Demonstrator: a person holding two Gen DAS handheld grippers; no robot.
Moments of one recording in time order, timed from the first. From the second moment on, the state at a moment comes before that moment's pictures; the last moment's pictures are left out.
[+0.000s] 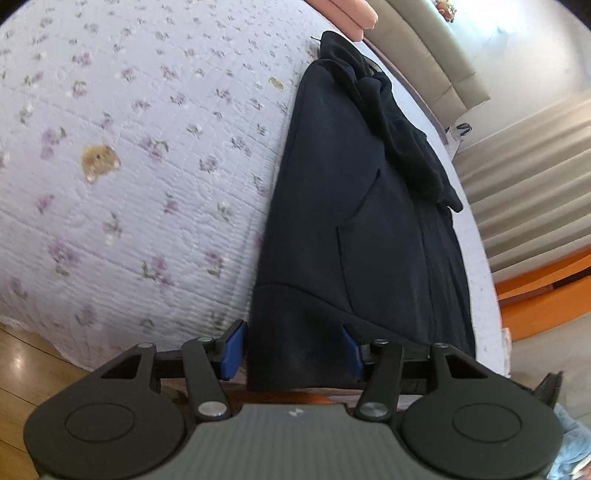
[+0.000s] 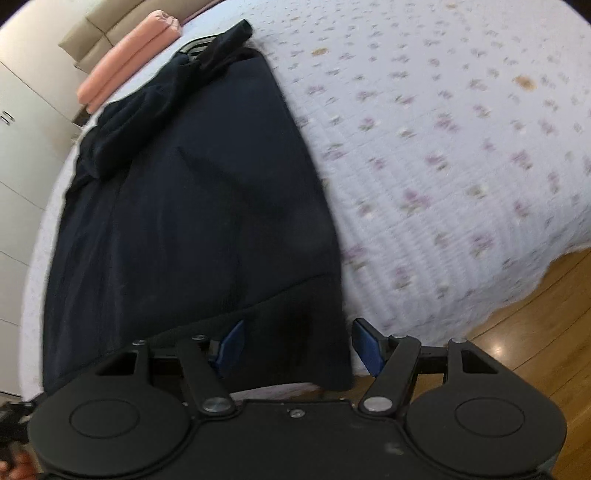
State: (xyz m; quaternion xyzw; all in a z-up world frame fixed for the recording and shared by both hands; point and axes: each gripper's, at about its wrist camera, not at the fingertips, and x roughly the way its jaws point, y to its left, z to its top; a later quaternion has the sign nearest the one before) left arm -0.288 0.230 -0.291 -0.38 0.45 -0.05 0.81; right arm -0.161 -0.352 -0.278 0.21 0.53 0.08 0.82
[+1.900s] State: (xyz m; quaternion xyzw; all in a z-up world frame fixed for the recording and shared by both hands) left arm 0.152 0.239 -0.195 -0.15 0.43 0.11 0.88; right arm 0.265 -0.257 -0.190 0.02 0.47 0.16 0.87
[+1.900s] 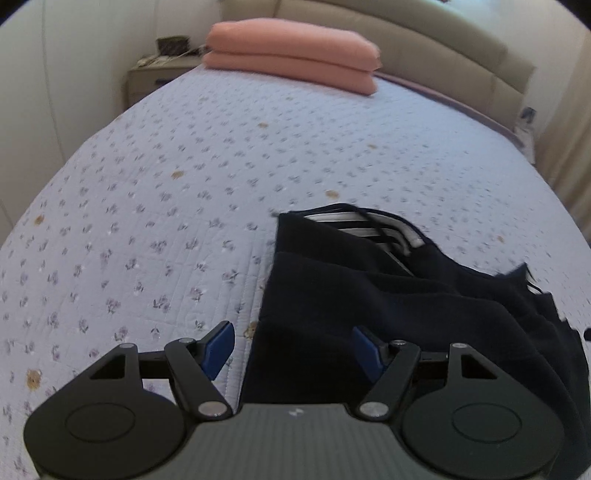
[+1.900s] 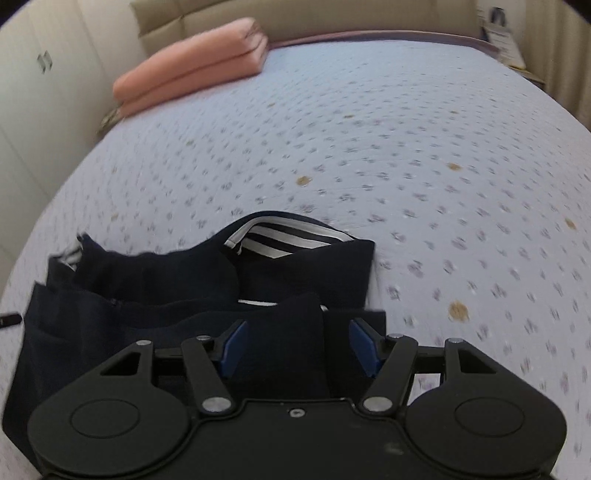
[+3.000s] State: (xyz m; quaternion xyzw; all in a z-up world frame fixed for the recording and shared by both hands) left arm 0.194 0.241 -0.218 -0.13 0.42 0.07 0.90; right arm 0.253 -0.235 -0.207 0.02 0.47 0.13 0.87
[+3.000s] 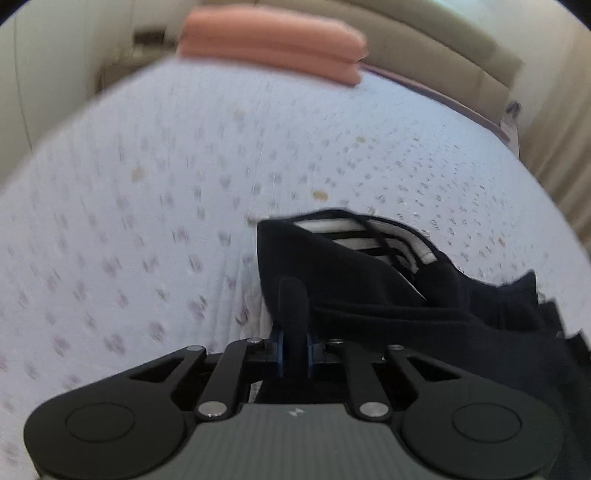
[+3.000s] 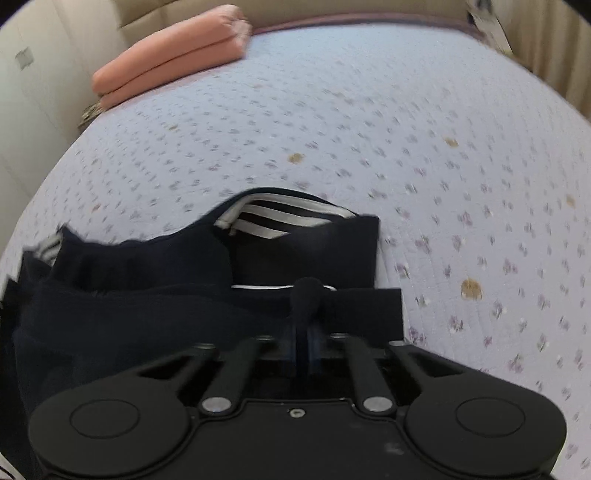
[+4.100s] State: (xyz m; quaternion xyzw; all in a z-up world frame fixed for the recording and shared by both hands) left arm 0.285 0.240 -0.237 -0.12 0.40 0.11 0.90; right arm 0.345 -0.195 -0.212 -0.09 0.45 0.04 0.89
